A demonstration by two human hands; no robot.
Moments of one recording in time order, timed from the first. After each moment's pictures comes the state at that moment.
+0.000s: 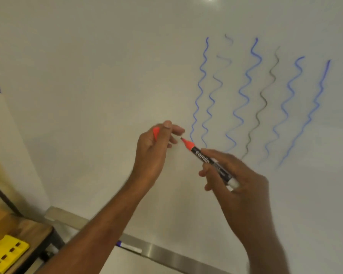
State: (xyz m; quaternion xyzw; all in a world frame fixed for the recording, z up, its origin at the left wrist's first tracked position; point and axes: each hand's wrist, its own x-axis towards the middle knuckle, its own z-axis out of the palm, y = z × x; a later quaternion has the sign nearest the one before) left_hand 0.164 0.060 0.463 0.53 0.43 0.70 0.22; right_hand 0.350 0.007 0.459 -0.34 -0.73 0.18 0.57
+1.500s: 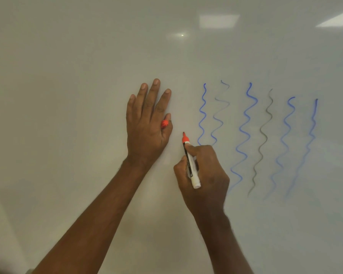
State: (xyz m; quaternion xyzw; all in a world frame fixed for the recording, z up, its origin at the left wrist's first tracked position) left_hand 0.096 0.175 0.550 0.61 0.43 0.52 -0.43; right_hand 0.245 0.106 0.482 -0.36 -0.62 -0.15 0.68
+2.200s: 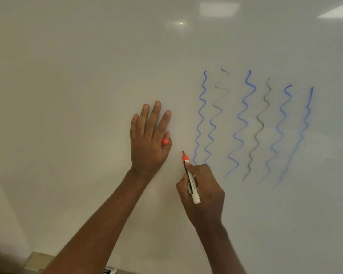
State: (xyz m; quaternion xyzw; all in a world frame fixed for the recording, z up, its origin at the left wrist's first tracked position) left_hand 0.096 0.173 0.478 0.63 0.43 0.50 -0.41; right_hand 0.253 0.090 0.416 -0.39 -0.65 -0.13 0.64
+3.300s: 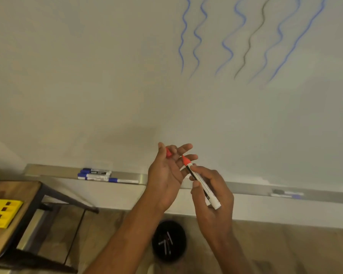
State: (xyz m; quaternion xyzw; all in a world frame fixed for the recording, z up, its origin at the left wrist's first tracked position) left_hand 0.199 -0.024 0.299 0.18 0.29 0.57 0.75; right_hand 0.317 -0.091 0.285 -0.48 -0.60 0.25 0.59
